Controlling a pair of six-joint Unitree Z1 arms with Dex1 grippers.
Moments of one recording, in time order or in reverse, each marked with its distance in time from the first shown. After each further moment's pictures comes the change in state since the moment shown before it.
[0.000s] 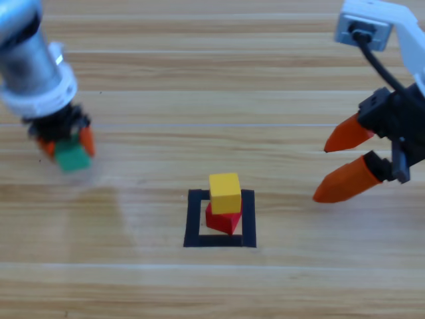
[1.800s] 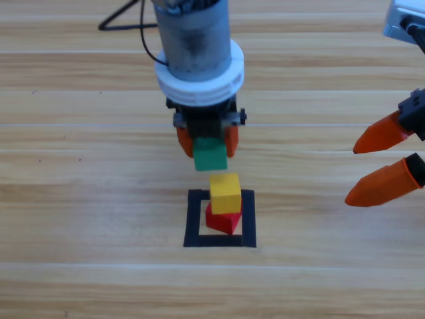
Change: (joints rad) arm 0 -0.515 0.226 -0.741 0.483 0.073 -0.249; arm 1 -0.069 -0.099 0.082 0.006 0.049 -0.026
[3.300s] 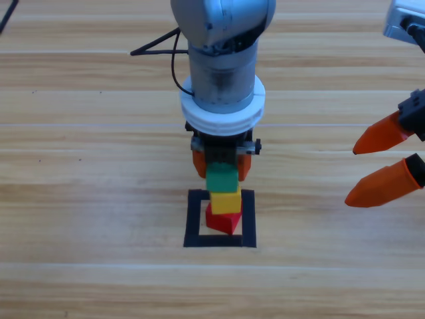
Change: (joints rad) arm 0 -0.043 0.084 -0.035 0.004 0.025 0.021; arm 1 0.000 0.000 0.000 0.001 0.004 0.000
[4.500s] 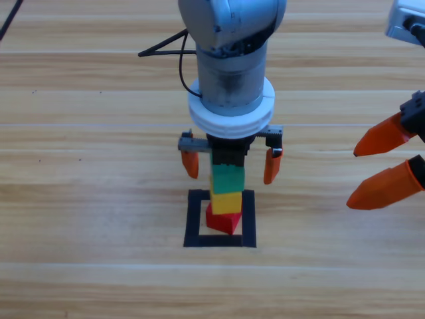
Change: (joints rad) arm 0 -0.023 0.004 -0.017 0.000 0.000 -0.002; arm 1 0.000 -0.008 0.002 0.006 0.011 0.001
